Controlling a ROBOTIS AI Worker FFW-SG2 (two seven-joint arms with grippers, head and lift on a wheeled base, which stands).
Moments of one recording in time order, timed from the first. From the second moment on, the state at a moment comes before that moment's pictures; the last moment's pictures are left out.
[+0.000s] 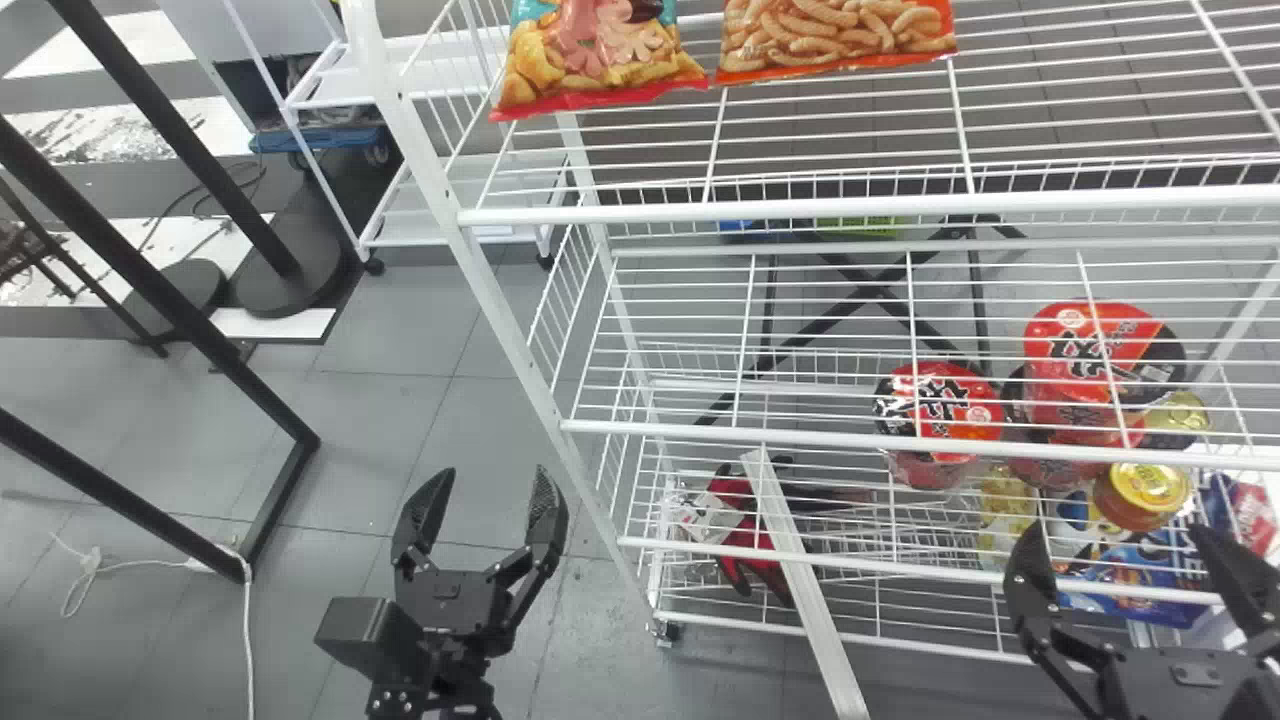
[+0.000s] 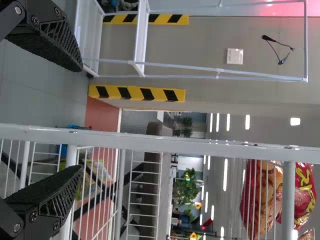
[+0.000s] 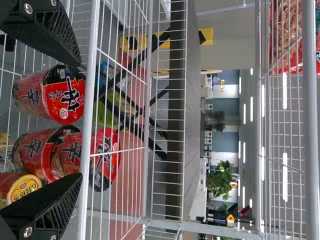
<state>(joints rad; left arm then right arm) 0.49 0.25 -0.03 -1.45 0.30 -0.61 0.03 0.62 -0.01 0.14 -1.77 0.08 -0.28 -0.09</state>
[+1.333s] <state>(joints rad) 0.48 0.29 -0.04 -1.44 0.32 -0.60 0.03 0.61 -0.01 0.14 -1.77 0.09 -0.24 -0.09</state>
